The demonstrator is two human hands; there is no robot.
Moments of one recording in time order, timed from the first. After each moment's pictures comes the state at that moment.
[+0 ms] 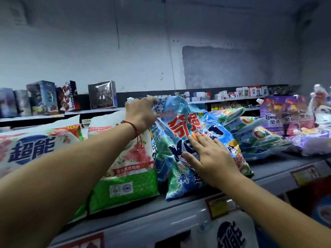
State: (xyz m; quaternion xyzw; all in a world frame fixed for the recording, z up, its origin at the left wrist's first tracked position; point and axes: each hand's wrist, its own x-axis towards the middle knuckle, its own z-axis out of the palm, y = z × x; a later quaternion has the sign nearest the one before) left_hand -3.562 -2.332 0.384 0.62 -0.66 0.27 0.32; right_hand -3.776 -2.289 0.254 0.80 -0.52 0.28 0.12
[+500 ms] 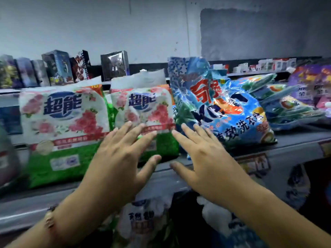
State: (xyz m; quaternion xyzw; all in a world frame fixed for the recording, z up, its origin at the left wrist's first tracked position) left_hand -3.514 -2.131 0.229 0.60 -0.70 0.31 0.24; right_hand -3.721 -2.174 0.233 0.87 -0.42 0.24 0.05
